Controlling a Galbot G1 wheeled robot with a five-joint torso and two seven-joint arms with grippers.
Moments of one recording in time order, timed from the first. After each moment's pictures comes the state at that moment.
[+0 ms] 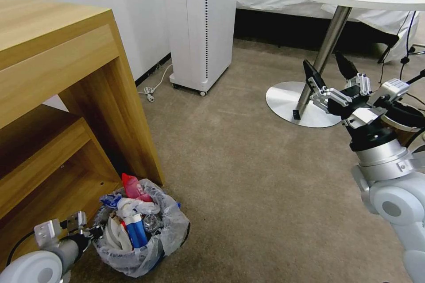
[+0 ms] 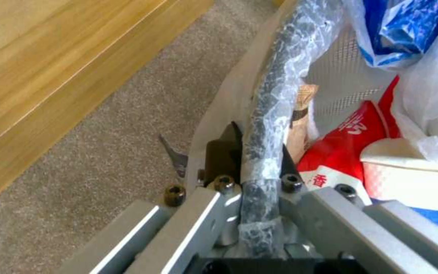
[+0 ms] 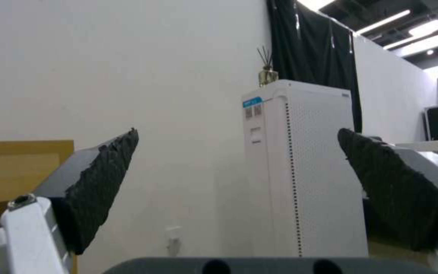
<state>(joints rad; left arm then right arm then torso) 1.71 -1.07 -0.84 -2.11 -1.08 0.73 -0.39 -1.21 0.88 0.65 2.29 0.92 0.08 -0.12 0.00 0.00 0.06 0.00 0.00</state>
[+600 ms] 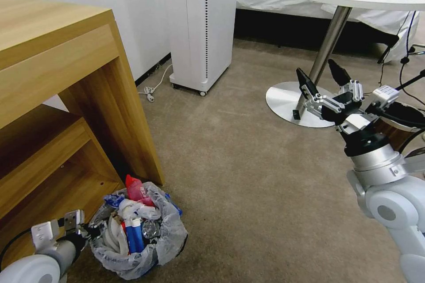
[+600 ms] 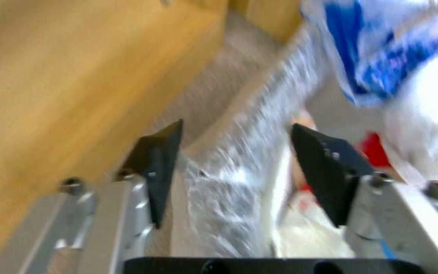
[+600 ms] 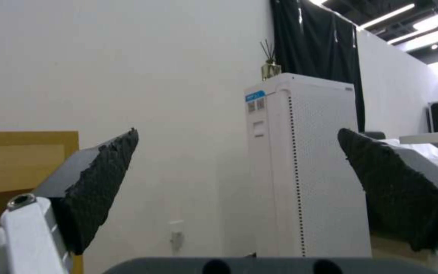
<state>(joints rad) 1.74 -1.09 -0.86 -2.15 -0.86 0.68 -0.30 -1.23 0.89 0.64 2.29 0.90 0.09 -0.12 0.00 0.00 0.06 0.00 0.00</state>
